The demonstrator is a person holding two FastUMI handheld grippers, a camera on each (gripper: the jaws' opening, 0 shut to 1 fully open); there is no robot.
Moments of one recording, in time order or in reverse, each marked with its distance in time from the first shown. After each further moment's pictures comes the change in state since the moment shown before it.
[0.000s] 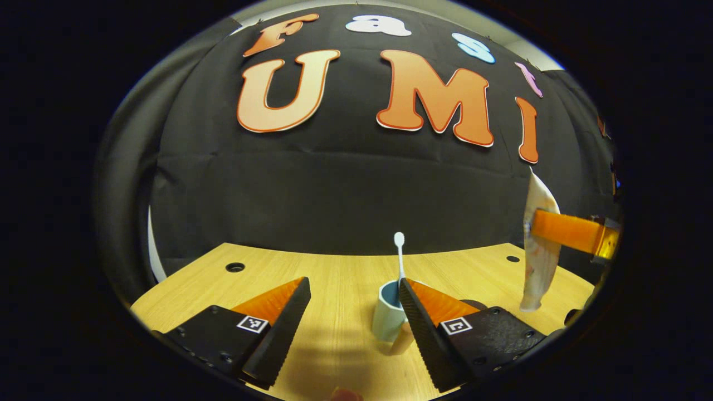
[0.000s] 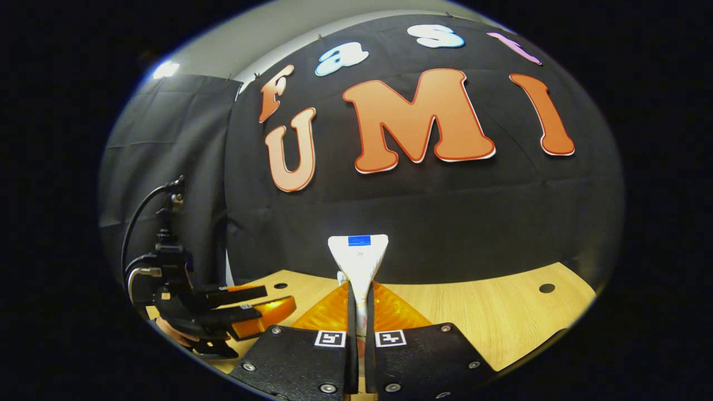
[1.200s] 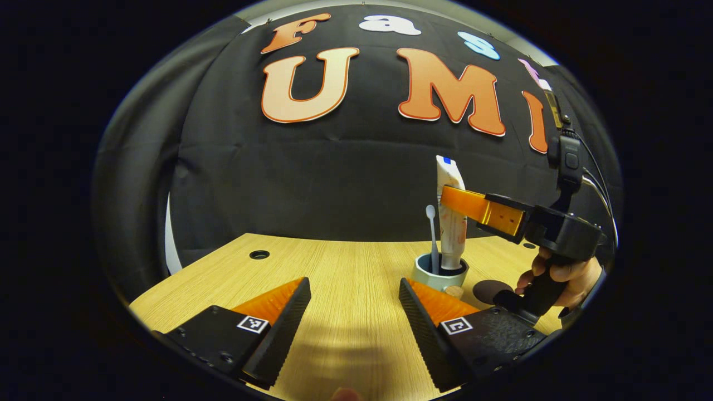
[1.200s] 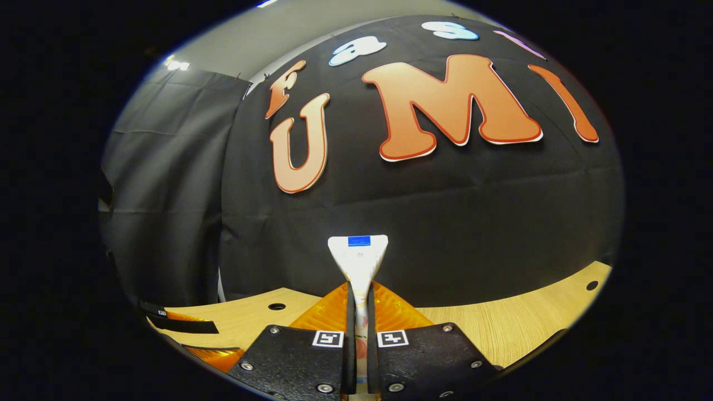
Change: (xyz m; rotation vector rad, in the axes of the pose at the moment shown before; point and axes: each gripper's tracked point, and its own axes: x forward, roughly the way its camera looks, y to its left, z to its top) left arm -0.010 0.038 -0.040 -0.003 0.025 0.047; right arm 0.125 0.028 -0.053 0.009 -0.048 0.022
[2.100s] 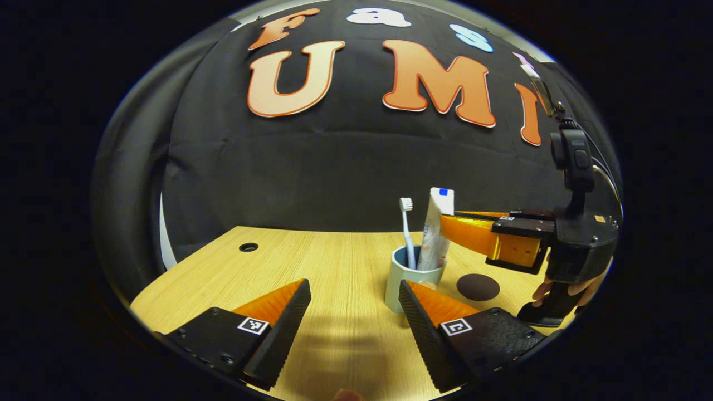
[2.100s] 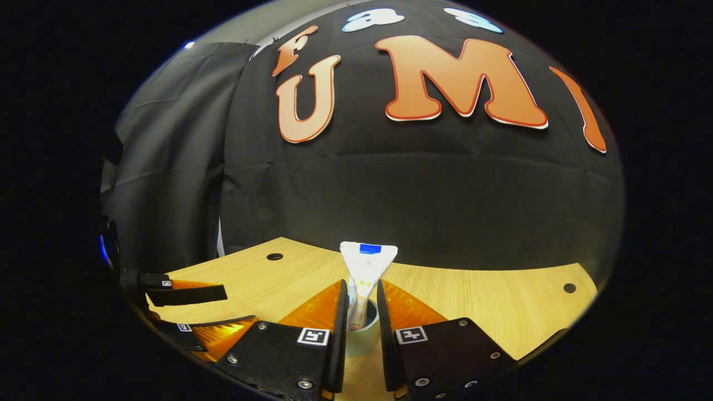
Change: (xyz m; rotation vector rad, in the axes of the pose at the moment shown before) left arm -0.011 -0.044 0.006 0.041 0.060 -0.051; right arm -0.067 -0.001 -0.018 -0.135 0.262 -0.005
